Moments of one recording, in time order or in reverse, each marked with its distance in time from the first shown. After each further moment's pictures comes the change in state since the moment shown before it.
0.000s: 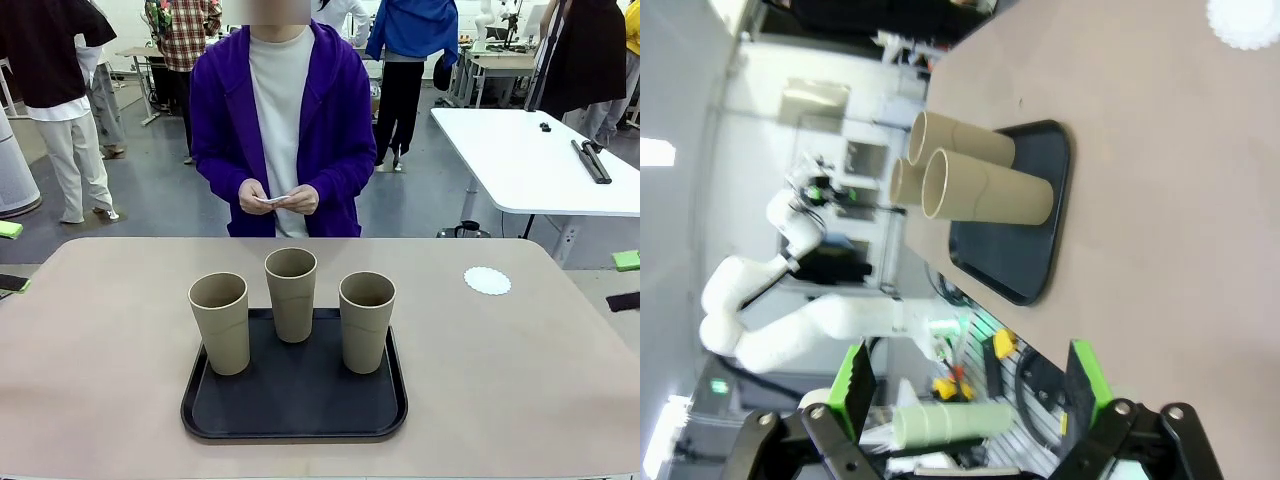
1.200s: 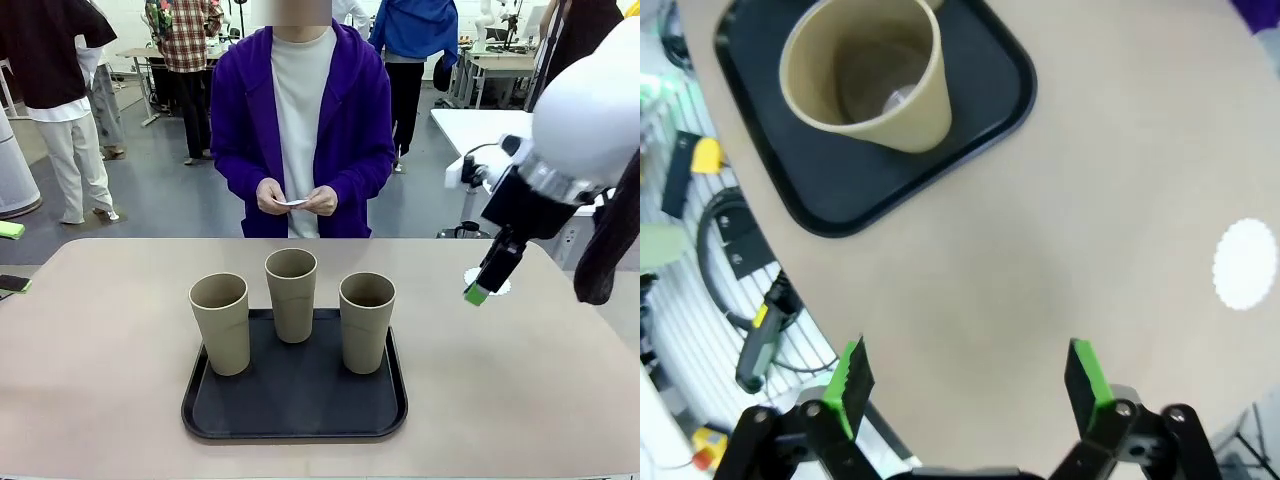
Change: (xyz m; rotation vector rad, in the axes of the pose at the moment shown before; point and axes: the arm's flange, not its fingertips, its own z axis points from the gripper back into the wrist) left arm 0.001 0.000 0.000 0.001 0.002 0.001; right arm 0.048 0.129 -0.223 -0.734 0.630 0.886
